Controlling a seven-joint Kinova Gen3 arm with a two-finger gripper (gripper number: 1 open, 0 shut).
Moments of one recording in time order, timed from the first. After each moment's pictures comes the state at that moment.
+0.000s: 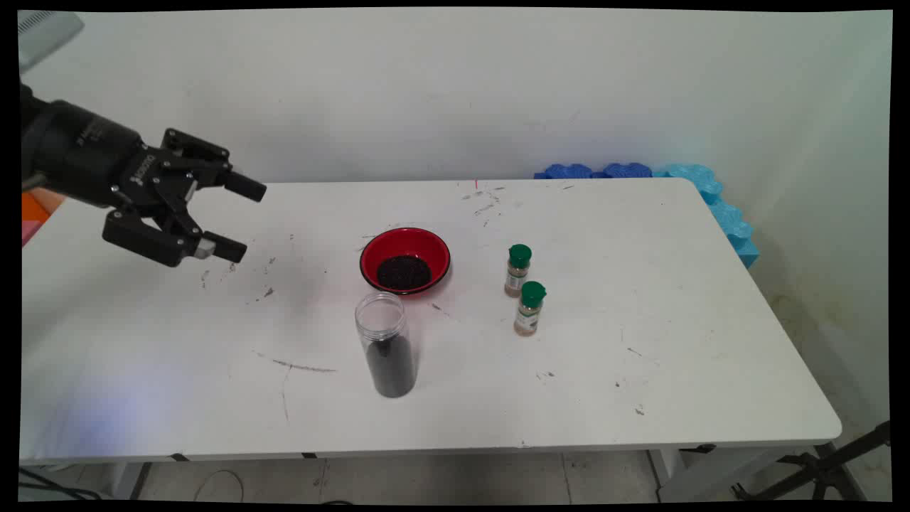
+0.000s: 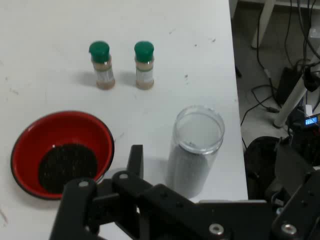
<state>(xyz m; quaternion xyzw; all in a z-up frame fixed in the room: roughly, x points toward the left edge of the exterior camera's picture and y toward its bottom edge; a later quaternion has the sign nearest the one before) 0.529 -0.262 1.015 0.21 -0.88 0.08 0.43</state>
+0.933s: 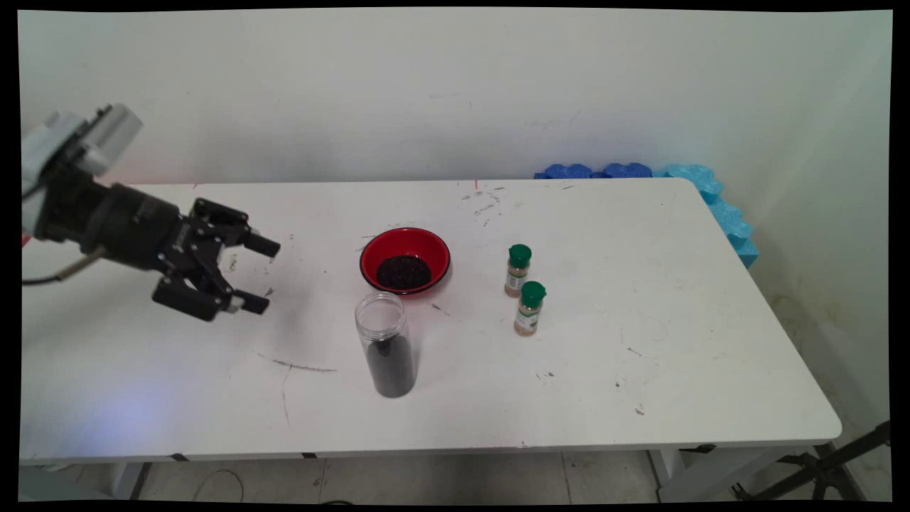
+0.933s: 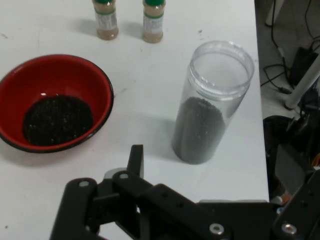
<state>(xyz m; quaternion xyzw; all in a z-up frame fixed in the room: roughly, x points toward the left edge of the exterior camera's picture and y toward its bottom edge) 0.532 -0.259 0.927 0.24 -0.88 0.07 0.41</state>
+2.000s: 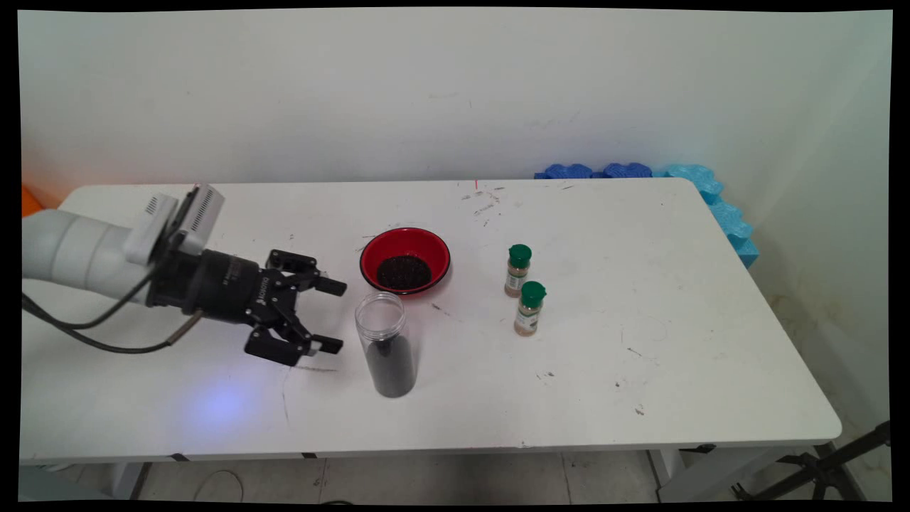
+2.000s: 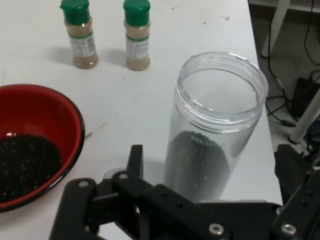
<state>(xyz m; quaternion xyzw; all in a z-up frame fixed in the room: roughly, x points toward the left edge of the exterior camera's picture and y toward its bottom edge) 0.481 -0.266 0.837 0.22 -0.85 0.08 0.47</state>
